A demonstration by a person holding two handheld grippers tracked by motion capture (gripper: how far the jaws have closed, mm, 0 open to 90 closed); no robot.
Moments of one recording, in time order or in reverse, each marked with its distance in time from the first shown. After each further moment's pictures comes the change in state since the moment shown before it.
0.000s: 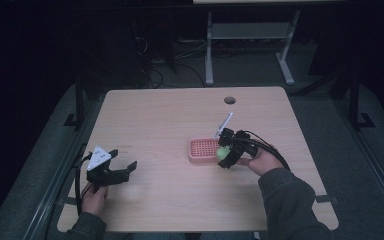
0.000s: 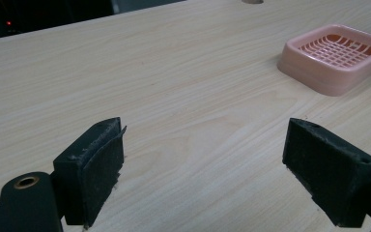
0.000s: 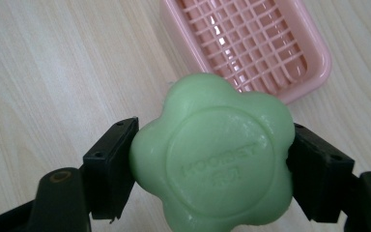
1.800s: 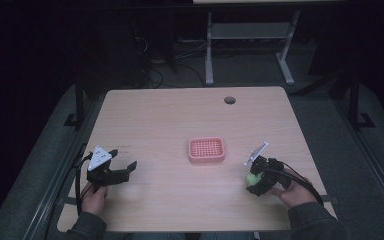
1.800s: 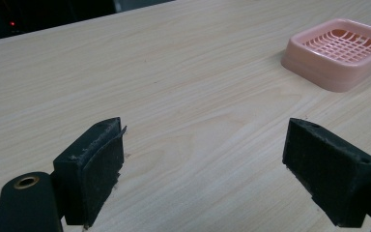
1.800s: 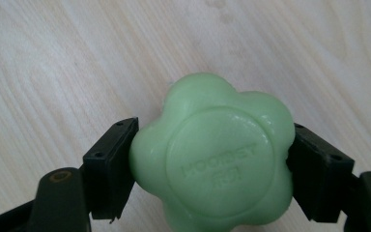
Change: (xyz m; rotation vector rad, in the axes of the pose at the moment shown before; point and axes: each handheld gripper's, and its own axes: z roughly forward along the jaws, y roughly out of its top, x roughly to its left) left arm 0.001 0.000 0.001 0.012 0.013 0.025; right arm 0.025 -0.110 0.004 0.024 -0.047 0.116
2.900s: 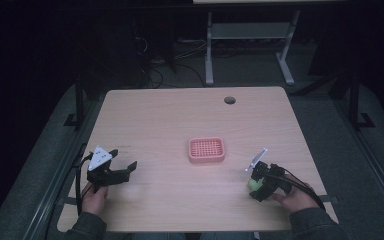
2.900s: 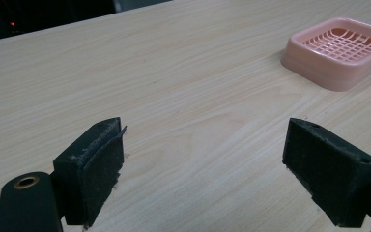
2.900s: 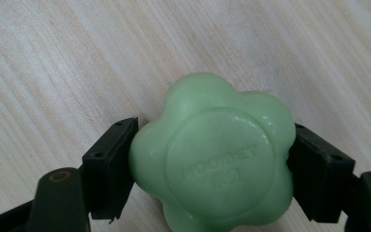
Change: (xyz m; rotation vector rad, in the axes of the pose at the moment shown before) left arm 0.000 0.000 0.000 0.001 0.000 0.005; right arm 0.005 -0.014 0.014 0.063 -0.022 0.016
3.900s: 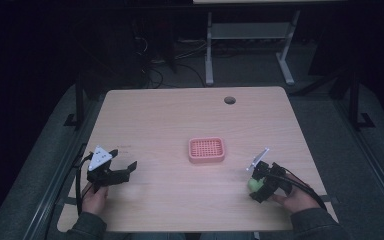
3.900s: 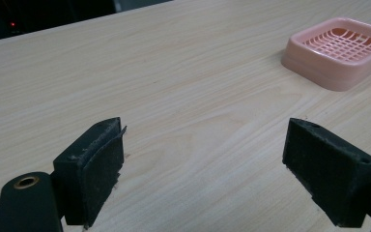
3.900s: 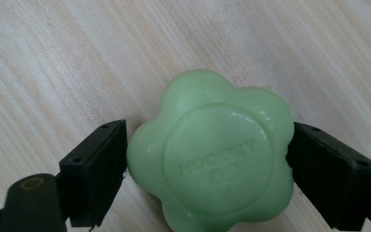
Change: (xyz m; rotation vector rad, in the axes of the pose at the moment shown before) left arm 0.000 0.000 0.000 0.000 0.000 0.001; right arm -0.002 -0.002 0.000 -0.006 0.009 0.024
